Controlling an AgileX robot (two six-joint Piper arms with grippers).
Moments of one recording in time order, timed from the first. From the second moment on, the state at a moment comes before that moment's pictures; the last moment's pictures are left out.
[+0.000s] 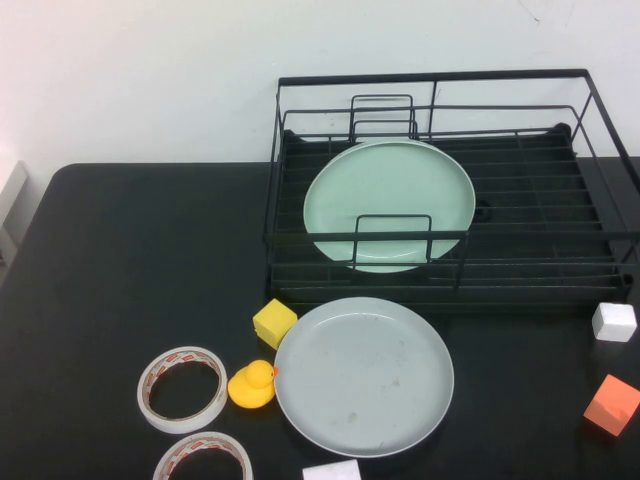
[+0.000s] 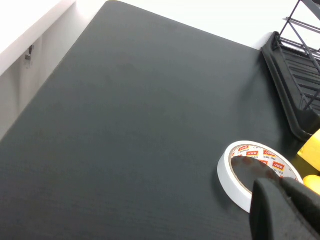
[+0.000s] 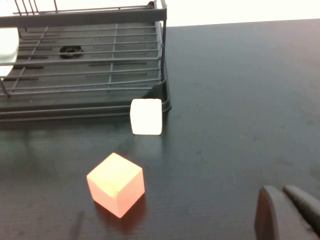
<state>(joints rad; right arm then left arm) -0.08 -0.01 0.02 0.02 0.42 0.00 -0.03 -0.02 0.02 -0.01 0.35 -0.36</state>
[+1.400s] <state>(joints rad) -0.08 -0.01 0.02 0.02 0.42 0.00 -0.04 0.32 -0.53 -0.78 0.72 0.38</state>
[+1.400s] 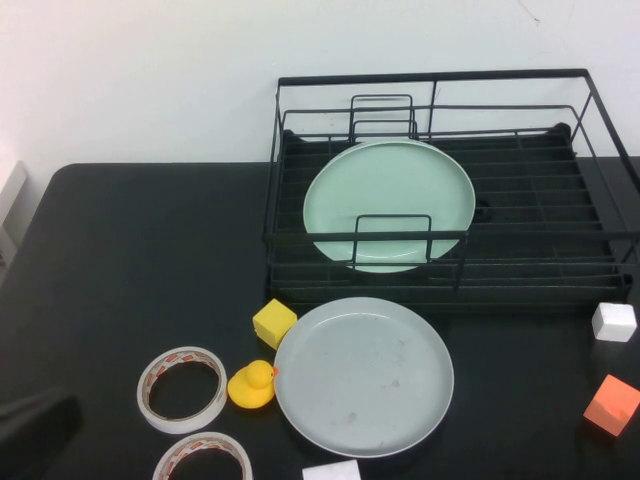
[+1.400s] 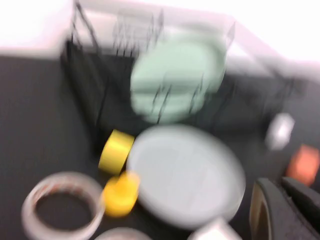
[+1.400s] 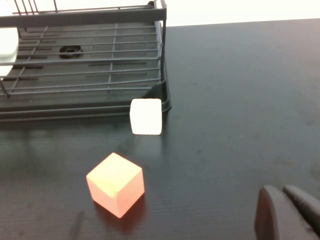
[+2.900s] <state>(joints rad) -0.08 -0.01 0.02 0.40 0.41 -0.01 -0.90 1.62 -1.12 -0.06 0.79 0.48</state>
